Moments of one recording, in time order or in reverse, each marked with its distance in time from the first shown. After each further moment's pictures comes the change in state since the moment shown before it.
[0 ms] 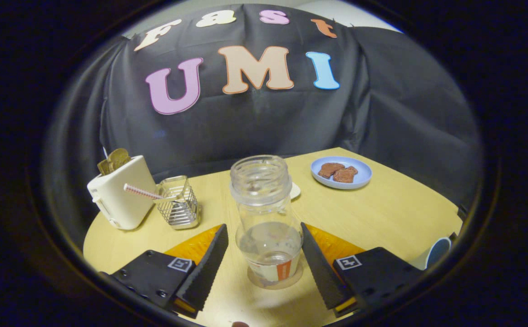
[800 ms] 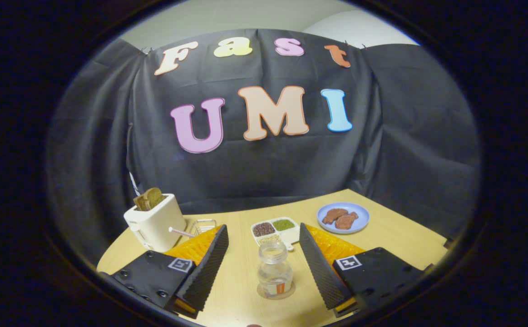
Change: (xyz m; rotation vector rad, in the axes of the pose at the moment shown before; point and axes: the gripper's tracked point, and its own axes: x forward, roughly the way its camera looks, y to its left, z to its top) arm -0.084 0.012 0.128 -0.040 -0.202 0.130
